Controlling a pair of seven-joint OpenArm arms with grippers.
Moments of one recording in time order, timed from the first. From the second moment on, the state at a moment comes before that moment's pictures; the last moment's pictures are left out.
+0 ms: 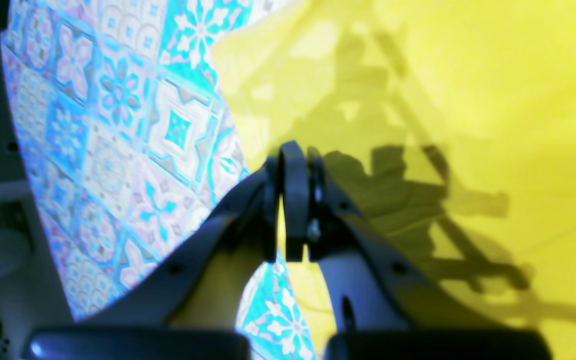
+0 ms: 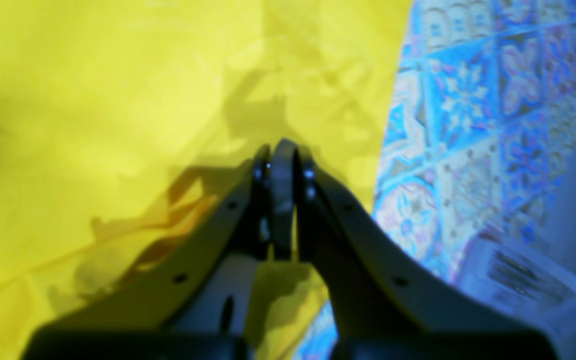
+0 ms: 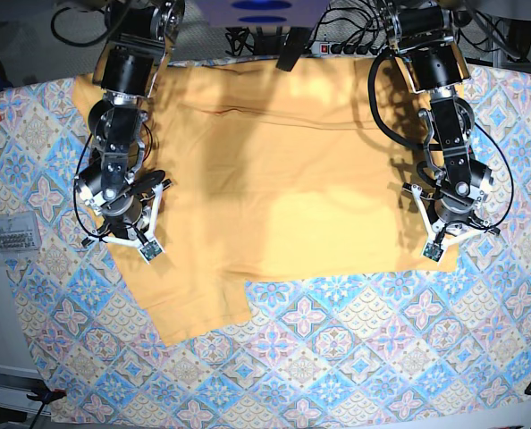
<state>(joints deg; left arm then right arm) -3.4 -5.6 -20.3 88.1 27.5 -34.4 42.5 5.5 -2.1 18.0 81.3 -40.5 40.7 -27.3</state>
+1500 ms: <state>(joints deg) -18.8 -14.3 -34.6 63.8 5.7 -33.7 42.7 7.6 -2.1 18.5 76.6 -40.8 40.6 -27.2</state>
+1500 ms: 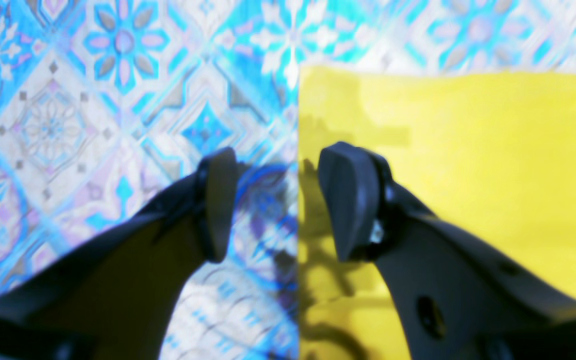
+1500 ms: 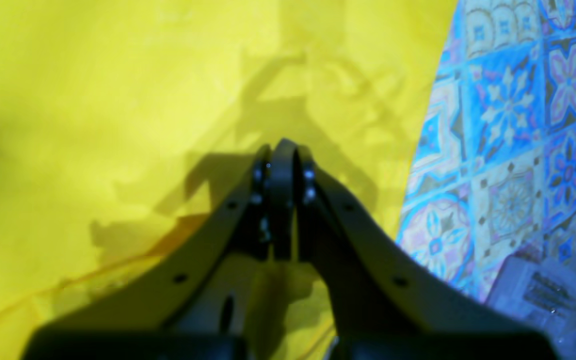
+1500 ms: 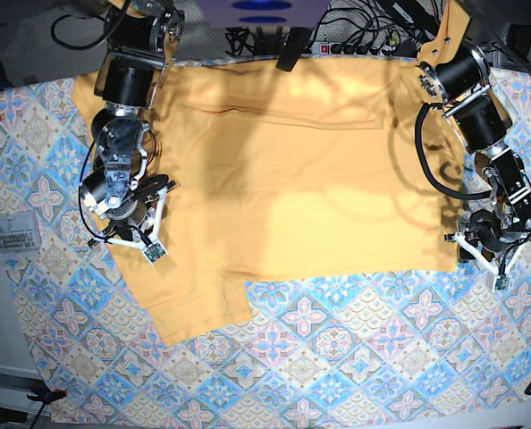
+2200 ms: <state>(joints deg) -19.5 -15.2 -41.4 46.1 3.9 -33.6 30.2 5.5 -2.1 20.6 79.9 -40.4 40.7 -27.2</state>
